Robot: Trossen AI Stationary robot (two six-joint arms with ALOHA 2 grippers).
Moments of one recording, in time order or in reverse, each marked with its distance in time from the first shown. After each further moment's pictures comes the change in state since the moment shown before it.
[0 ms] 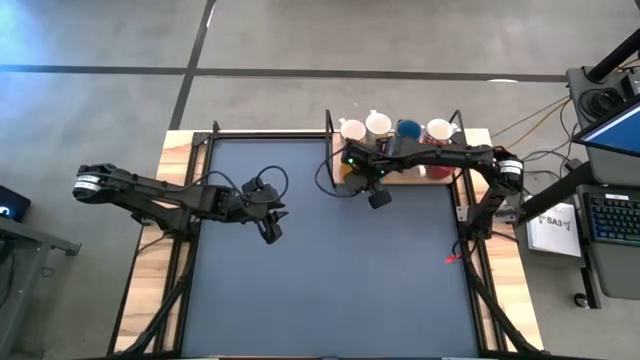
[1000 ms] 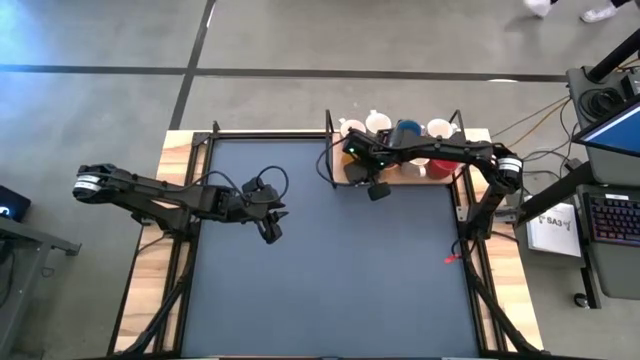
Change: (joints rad) left arm 0.000 0.000 0.000 0.000 0.000 0.015; right arm -0.082 0.009 0.001 0.031 -0.005 -0.030
